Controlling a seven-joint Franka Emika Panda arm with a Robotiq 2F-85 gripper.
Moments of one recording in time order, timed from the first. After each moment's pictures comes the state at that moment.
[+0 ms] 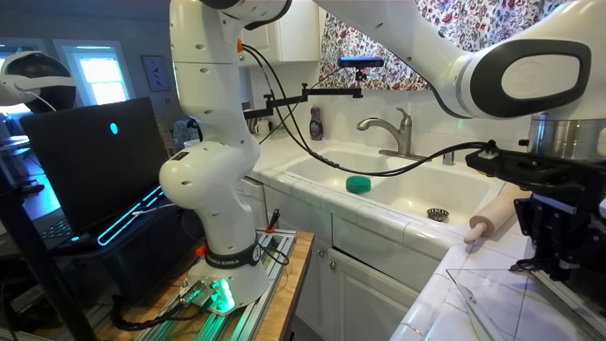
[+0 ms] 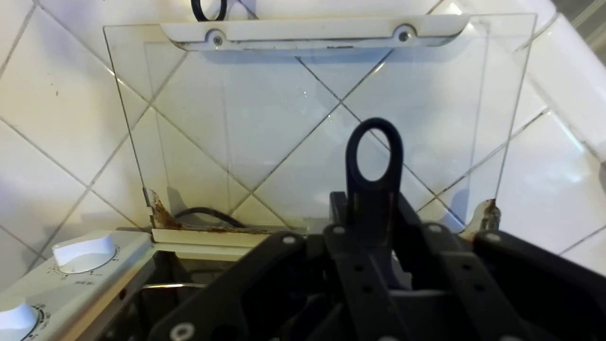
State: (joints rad) arm -0.05 0.09 -0.03 -2.11 -0.18 2.29 -0.17
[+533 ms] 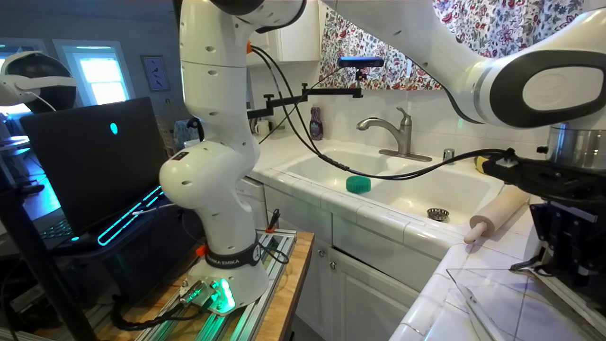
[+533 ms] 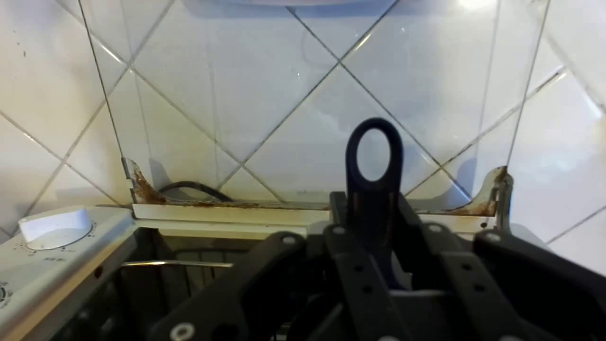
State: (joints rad) arm -0.05 0.17 -0.02 -2.03 -0.15 2.31 -0.19
